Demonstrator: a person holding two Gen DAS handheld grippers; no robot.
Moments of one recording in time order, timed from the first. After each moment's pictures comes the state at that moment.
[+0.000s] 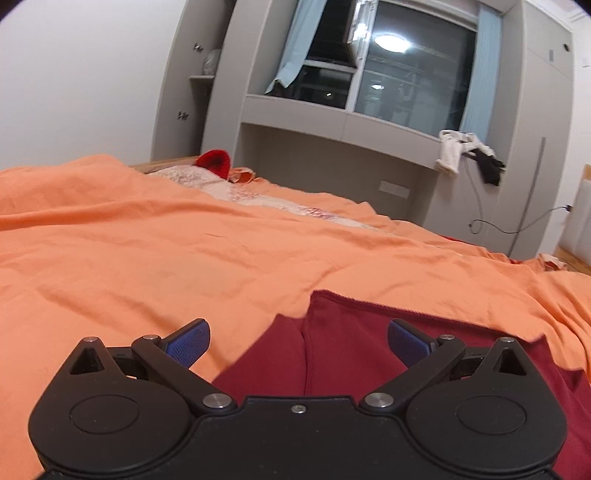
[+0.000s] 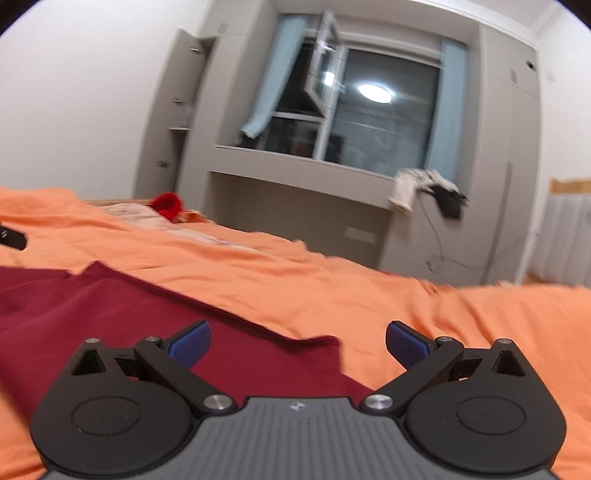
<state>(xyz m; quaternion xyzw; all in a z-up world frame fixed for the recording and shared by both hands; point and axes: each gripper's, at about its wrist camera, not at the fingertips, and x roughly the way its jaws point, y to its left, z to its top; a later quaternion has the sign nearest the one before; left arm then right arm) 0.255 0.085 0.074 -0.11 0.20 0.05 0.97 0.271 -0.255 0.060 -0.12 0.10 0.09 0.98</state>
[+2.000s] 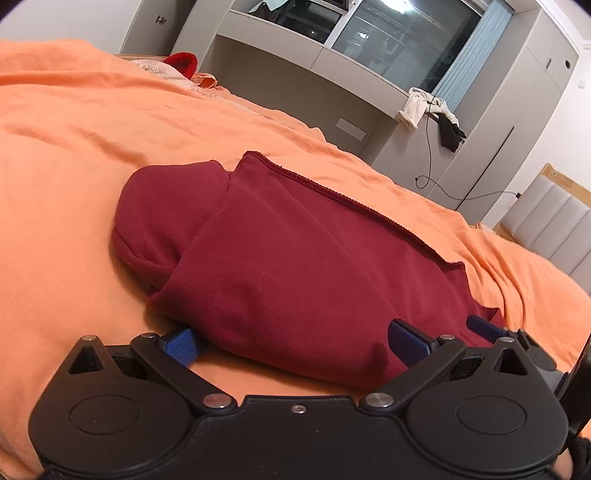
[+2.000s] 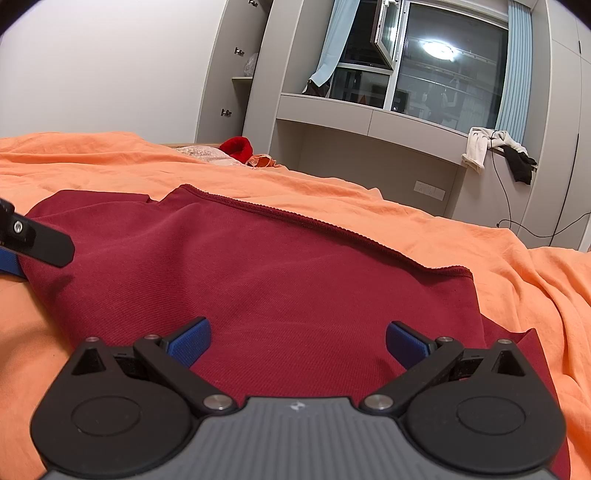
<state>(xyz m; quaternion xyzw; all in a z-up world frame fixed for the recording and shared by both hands) 0.218 0.048 0.007 -0.23 0.30 -0.05 0.92 0.278 -0.187 0.006 -0.14 0.20 0.17 0.96</state>
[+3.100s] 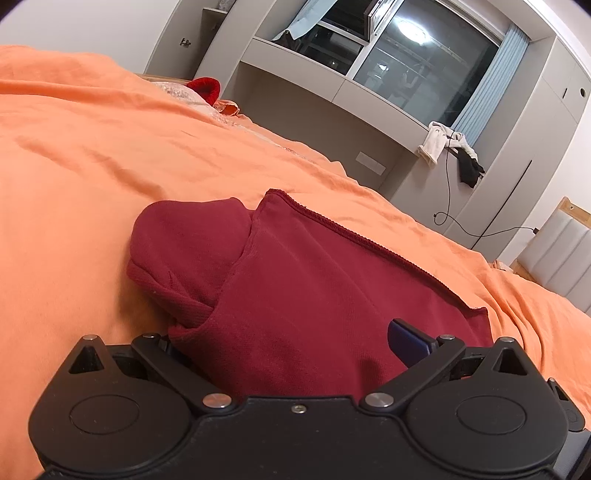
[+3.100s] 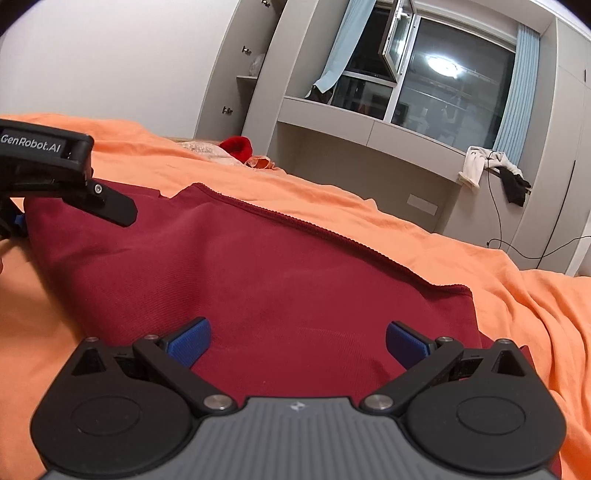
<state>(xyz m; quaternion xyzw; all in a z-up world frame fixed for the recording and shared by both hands) 0.242 0.057 0.008 -0.24 0.25 0.00 0.94 0.262 -0.159 0.006 -0.18 0.18 0.15 0.96</state>
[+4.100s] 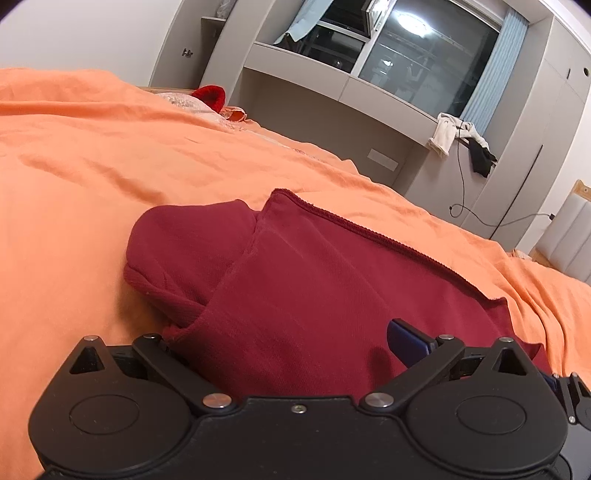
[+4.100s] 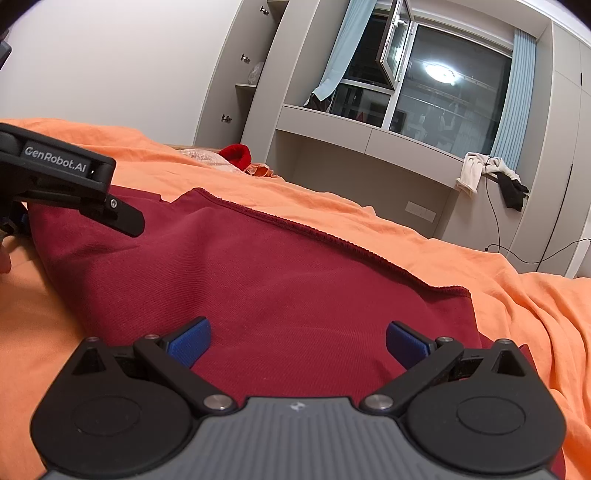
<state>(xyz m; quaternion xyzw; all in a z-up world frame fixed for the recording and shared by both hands) 0.244 0.047 0.007 -0.21 0.26 0.03 0.94 0.257 -0.163 0.001 -0.17 0.17 0.15 0.96</state>
